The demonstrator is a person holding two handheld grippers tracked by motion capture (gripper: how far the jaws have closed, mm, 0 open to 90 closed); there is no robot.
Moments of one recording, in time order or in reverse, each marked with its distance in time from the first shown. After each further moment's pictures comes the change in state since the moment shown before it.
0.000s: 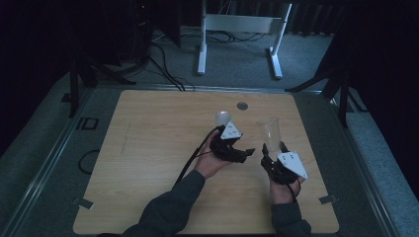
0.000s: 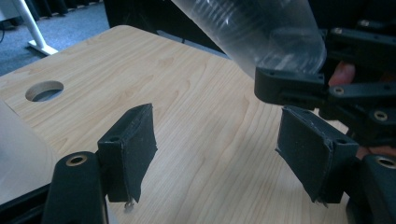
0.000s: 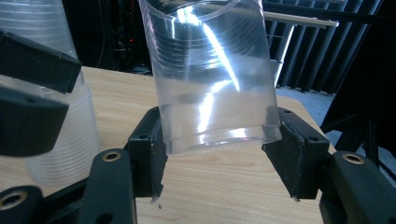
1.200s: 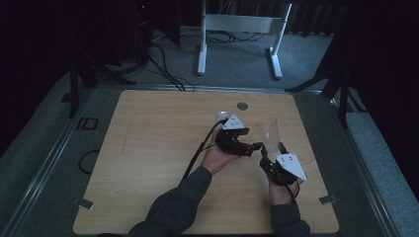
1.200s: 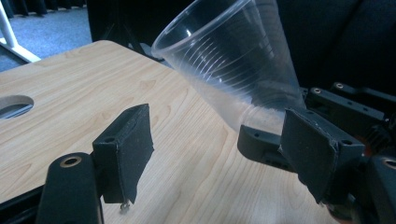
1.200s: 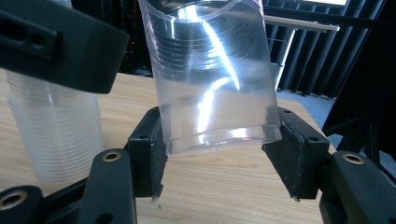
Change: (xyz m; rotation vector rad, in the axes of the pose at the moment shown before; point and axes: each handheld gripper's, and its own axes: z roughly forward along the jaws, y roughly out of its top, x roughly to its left) left arm 0.003 0.021 0.009 -0.064 -0.084 -0.092; right arm 0.004 -0.002 -0.002 -0.015 0.006 -0.004
